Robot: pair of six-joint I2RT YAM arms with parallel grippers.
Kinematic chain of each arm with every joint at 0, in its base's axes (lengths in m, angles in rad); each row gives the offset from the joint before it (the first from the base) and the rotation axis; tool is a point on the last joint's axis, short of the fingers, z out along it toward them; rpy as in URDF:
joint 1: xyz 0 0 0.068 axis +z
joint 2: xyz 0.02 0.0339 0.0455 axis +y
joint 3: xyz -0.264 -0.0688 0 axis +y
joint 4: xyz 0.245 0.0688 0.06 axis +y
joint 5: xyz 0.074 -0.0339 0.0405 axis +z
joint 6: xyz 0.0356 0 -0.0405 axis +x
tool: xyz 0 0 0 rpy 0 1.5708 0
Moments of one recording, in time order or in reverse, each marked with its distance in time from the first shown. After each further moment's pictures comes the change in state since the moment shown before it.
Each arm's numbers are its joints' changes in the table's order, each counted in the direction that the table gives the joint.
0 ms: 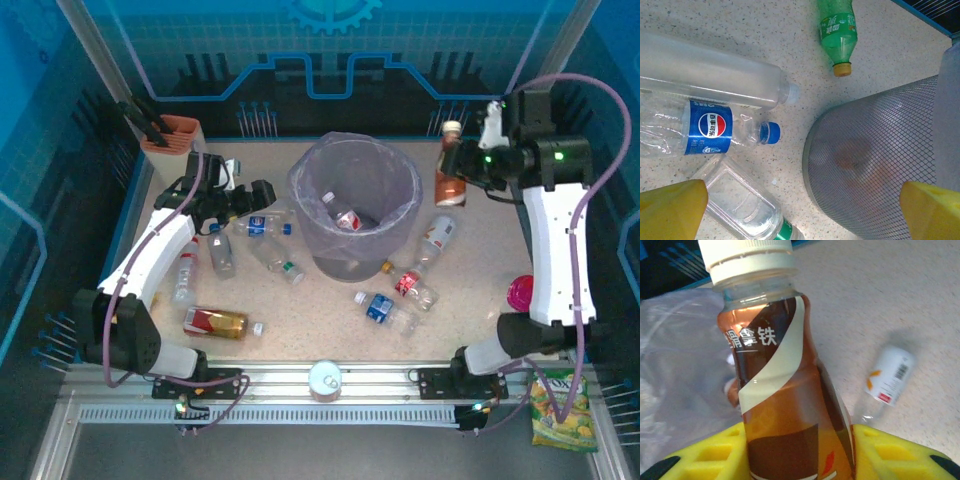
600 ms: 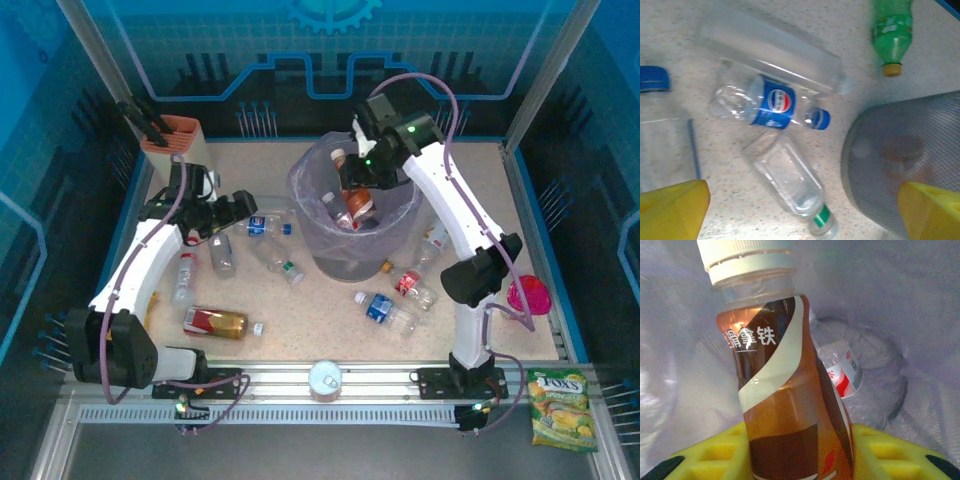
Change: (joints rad) left arm 0.099 -0.098 0.084 0.105 0.072 -0.001; right arm 0.429 0.434 -0.124 -0.041 -0.109 0.020
